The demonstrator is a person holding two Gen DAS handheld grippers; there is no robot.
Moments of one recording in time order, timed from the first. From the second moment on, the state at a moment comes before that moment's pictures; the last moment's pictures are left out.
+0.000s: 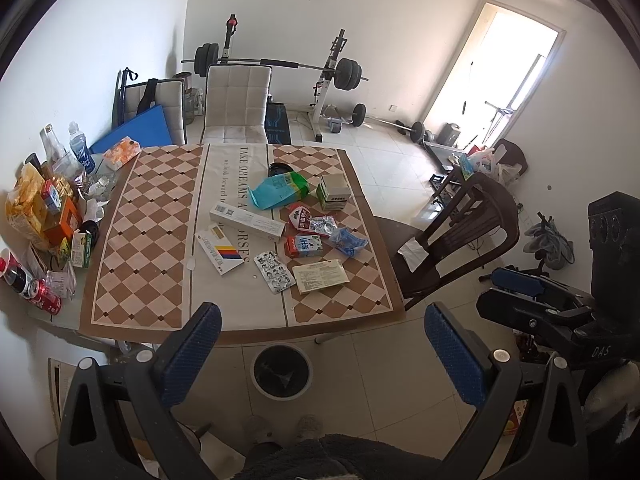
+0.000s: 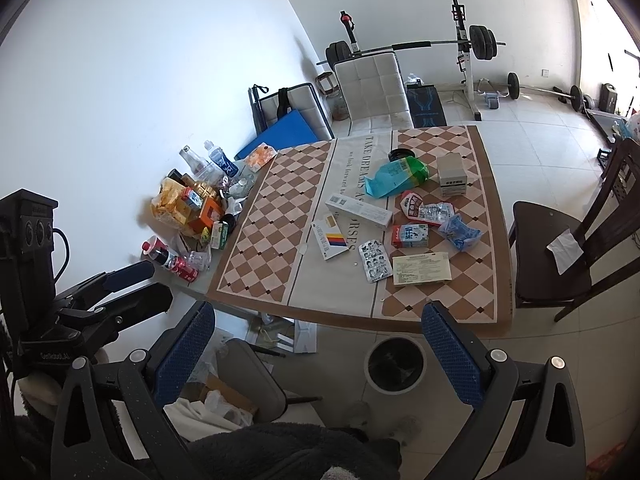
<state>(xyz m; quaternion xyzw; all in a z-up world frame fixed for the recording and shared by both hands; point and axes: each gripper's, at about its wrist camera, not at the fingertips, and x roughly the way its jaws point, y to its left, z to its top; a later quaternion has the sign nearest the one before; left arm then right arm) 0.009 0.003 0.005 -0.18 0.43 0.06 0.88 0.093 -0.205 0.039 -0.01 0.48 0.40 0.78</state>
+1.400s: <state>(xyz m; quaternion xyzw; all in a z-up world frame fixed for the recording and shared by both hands) 0.008 0.005 0.005 -0.18 0.43 0.06 0.88 0.089 -0.195 0.041 -0.01 0.48 0.40 0.78</state>
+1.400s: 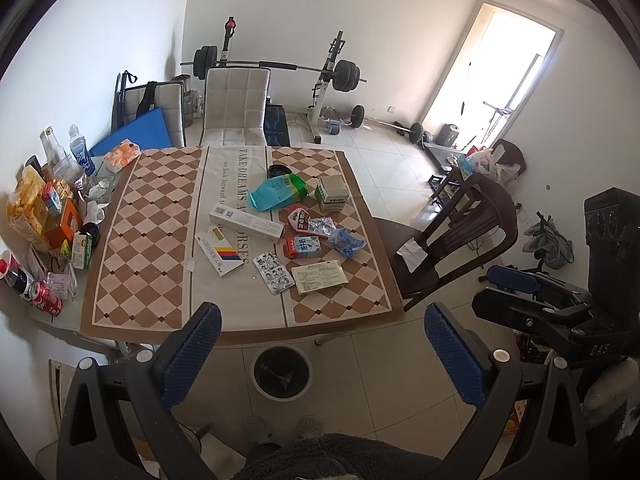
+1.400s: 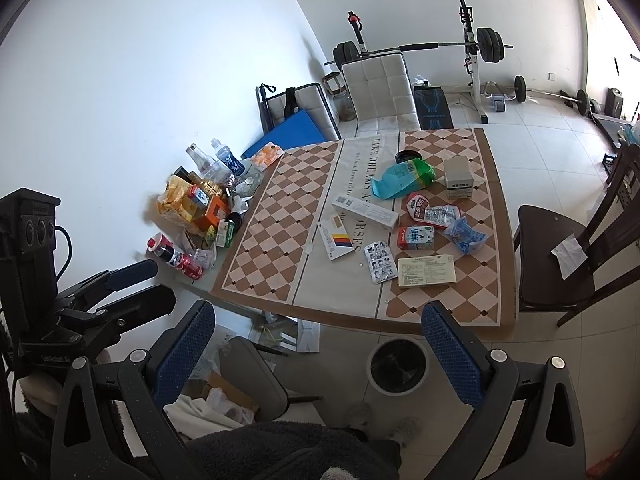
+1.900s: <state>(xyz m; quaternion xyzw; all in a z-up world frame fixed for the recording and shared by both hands) 0.010 0.001 0.013 -0.18 0.43 0.05 0.88 0.083 -0.180 0.038 -0.01 0.48 0.40 0.78</state>
